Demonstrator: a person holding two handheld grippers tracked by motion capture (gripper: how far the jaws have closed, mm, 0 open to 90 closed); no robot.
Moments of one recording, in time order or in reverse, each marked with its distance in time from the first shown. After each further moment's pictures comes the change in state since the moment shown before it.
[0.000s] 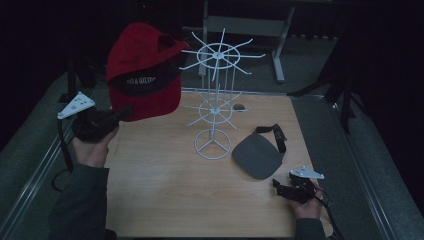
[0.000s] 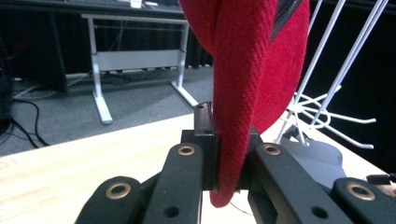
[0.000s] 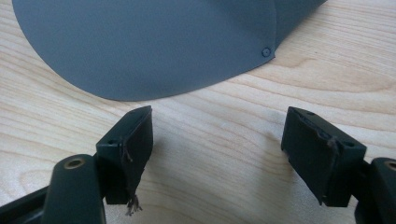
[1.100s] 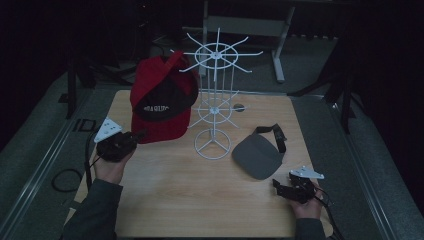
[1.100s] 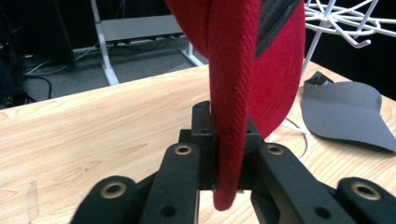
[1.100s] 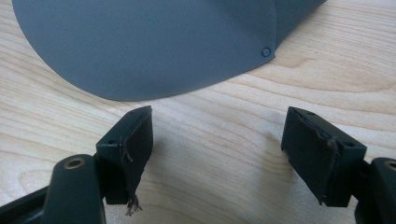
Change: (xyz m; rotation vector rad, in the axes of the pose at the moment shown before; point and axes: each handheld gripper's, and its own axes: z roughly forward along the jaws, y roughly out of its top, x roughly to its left) left arm -0.012 -0.069 0.030 0.117 0.060 0.081; right arm 0.000 0.000 0.000 0.001 0.001 0.001
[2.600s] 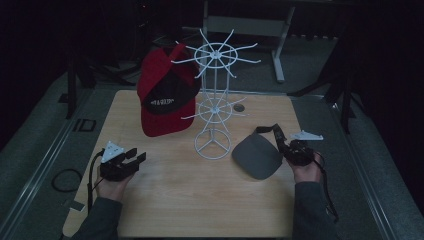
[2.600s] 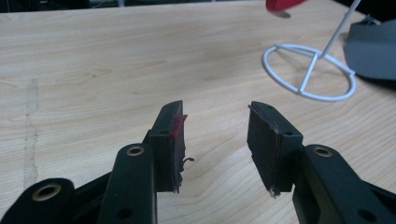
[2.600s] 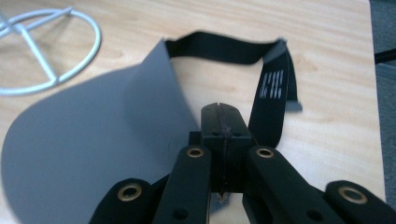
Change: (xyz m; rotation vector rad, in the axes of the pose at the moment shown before) left arm 0.006 -0.083 0.013 0.136 0.079 -0.083; right arm -0.021 0.105 0.012 -0.017 -0.017 -0.020
